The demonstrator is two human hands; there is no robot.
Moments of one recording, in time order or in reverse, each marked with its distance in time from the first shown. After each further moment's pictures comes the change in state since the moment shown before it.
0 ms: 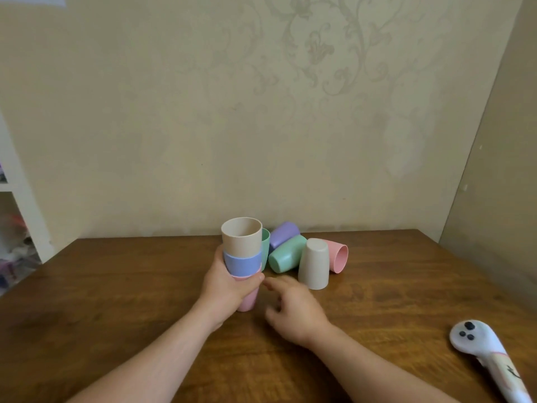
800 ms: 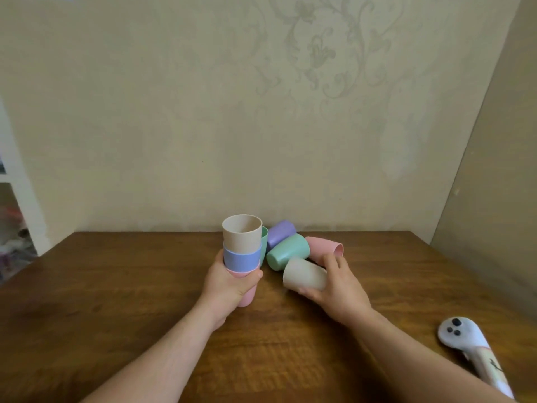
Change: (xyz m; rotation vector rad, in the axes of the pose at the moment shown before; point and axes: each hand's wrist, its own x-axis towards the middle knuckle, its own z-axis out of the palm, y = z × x) left_hand -0.005 -0.009 0.004 -0.115 -0.012 -0.079; right_hand -0.012 0.060 -0.057 -0.133 0.121 0.280
